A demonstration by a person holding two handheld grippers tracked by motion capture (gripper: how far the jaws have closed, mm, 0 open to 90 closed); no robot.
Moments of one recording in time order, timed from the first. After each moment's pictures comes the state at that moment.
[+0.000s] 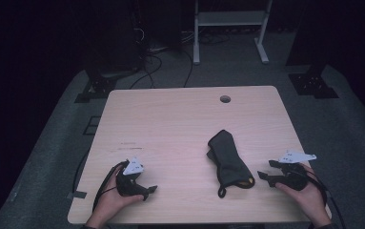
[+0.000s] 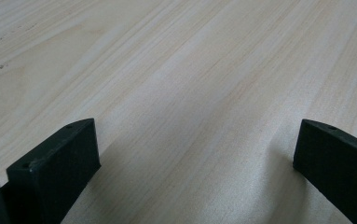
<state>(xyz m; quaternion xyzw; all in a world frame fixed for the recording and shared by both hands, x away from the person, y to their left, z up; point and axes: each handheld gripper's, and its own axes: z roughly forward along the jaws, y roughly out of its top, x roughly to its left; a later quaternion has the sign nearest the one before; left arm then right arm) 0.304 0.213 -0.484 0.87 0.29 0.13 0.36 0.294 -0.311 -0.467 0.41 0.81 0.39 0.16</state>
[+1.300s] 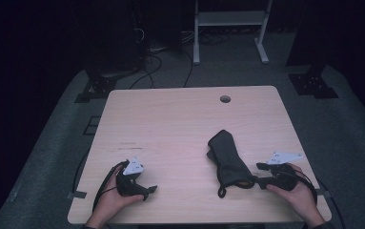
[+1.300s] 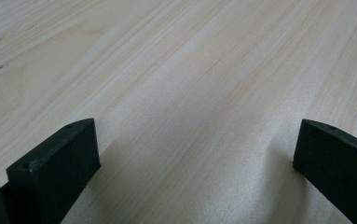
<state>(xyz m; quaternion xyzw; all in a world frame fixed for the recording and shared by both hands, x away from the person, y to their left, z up) 0.304 0.213 -0.484 0.87 0.29 0.13 0.36 0.297 -0.282 -0.468 0.36 0.84 0.39 0.12</state>
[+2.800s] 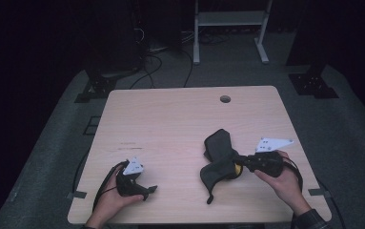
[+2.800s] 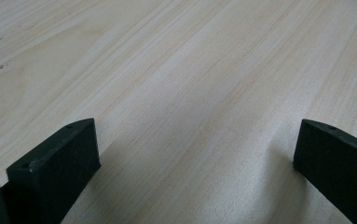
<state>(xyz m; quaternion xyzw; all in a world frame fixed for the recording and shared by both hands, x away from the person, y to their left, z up) 0.304 0.213 -0.484 0.88 0.29 0.13 0.36 0.311 -0.236 -0.413 0.30 0.83 0.46 0.11</state>
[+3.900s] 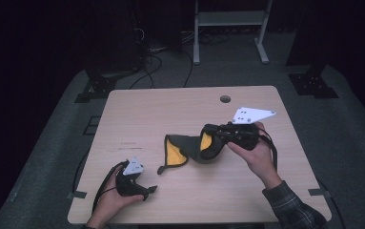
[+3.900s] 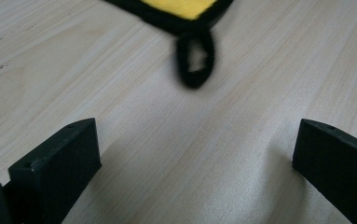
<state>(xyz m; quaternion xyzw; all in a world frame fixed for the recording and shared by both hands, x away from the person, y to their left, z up) 0.304 0.213 -0.484 0.87 0.29 0.13 0.36 0.338 -0.164 -0.320 0.20 0.78 0.57 0.15</state>
